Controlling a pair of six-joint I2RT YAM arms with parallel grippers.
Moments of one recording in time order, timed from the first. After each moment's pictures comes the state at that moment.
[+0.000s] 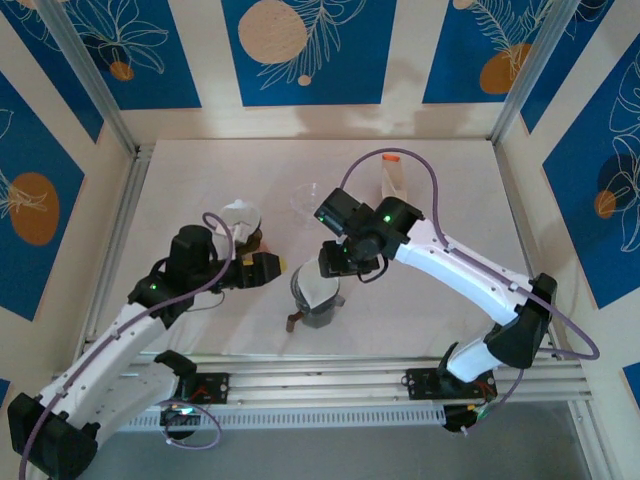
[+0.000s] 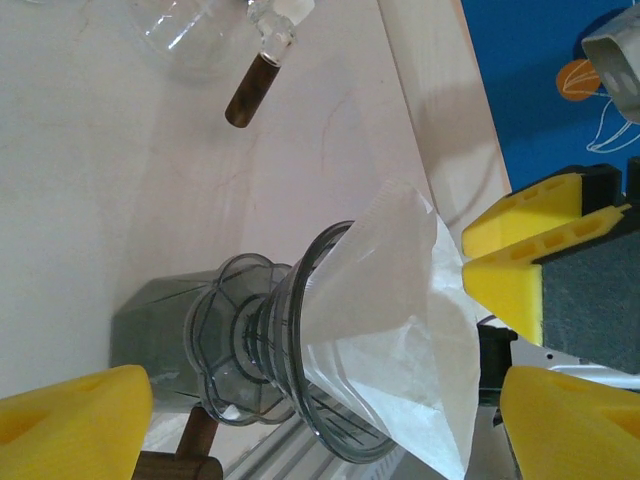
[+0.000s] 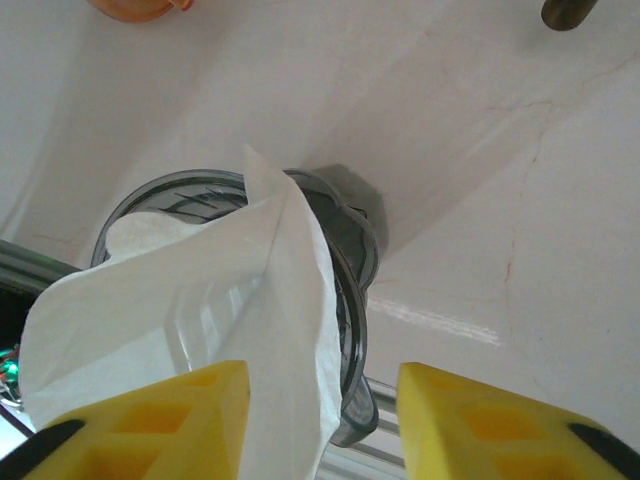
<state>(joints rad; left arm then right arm) -0.49 0.85 0.71 -0.41 0.60 -0.71 0.92 1.49 1.55 -1.28 -0.01 0.72</state>
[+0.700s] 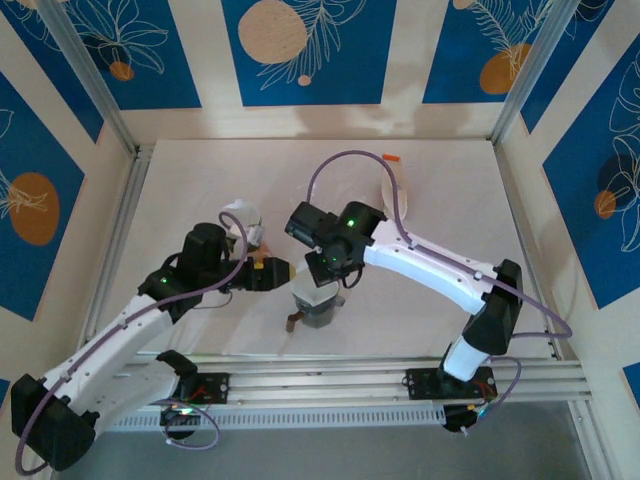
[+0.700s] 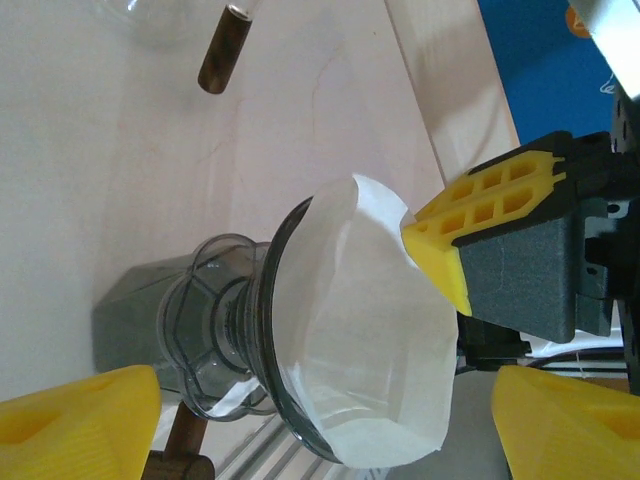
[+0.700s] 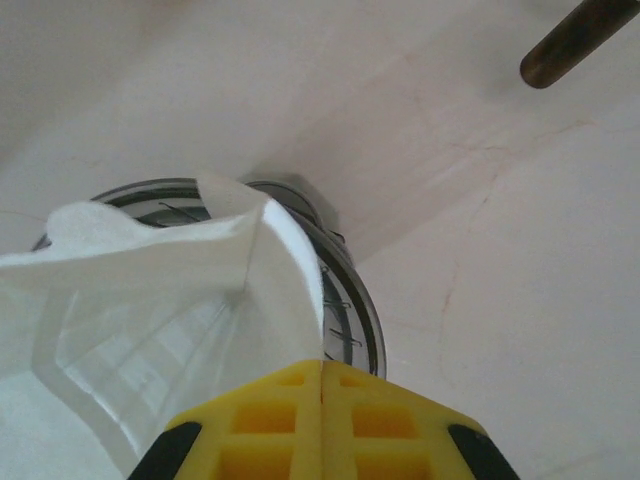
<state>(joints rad) -0.58 0.92 0.73 -0.41 0.59 -0.65 1.03 1.65 1.66 -1.37 0.17 0.61</state>
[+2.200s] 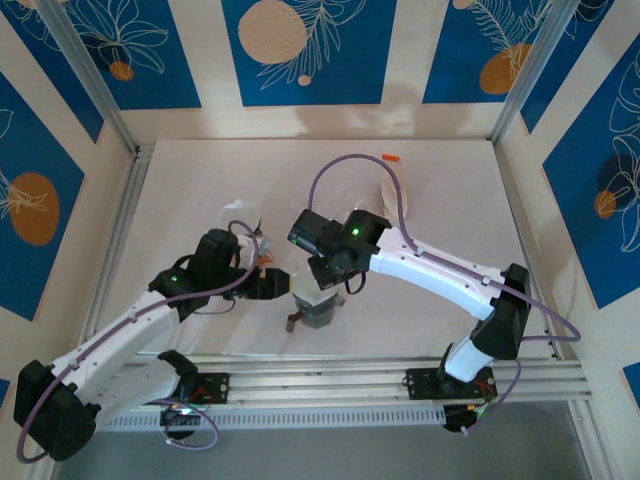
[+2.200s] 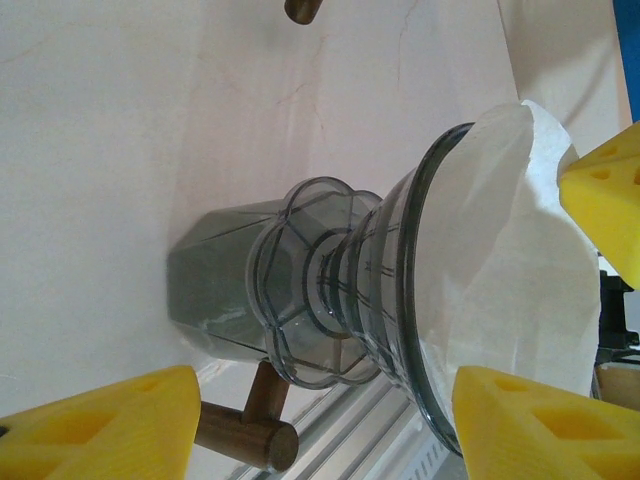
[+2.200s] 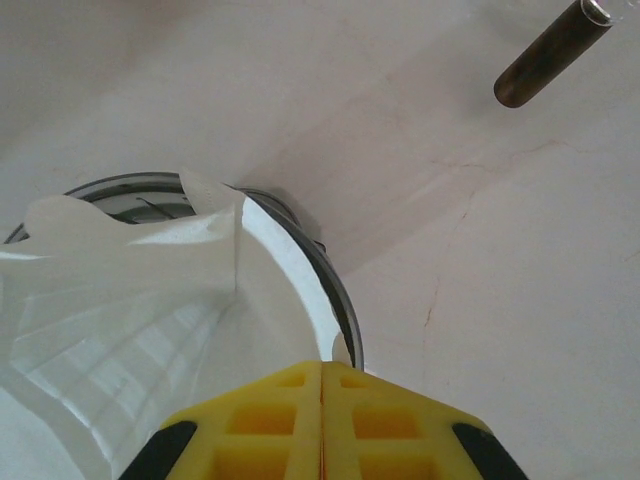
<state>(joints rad) -0.61 0.97 0.71 -0.49 0.50 -0.59 1.05 1.59 1.58 -1.31 0.23 0.61</state>
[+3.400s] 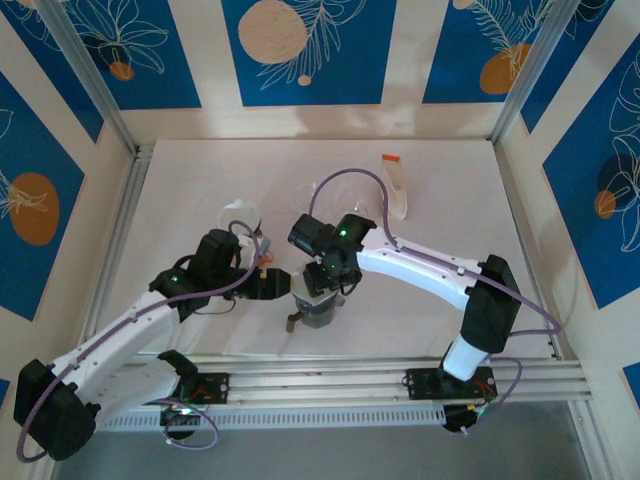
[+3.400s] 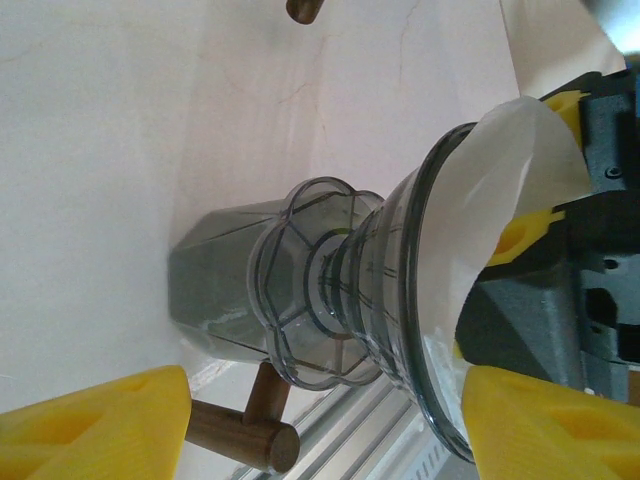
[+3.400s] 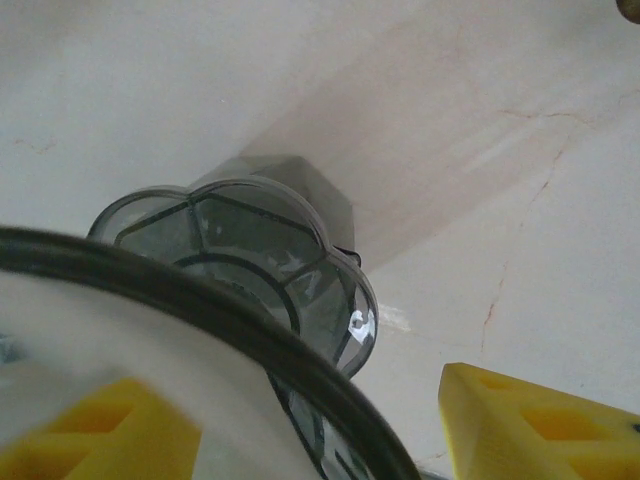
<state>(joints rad) -0.61 0.97 0.70 -0.49 0.49 -0.60 0.99 1.66 1.45 -1.19 0.08 0.62</state>
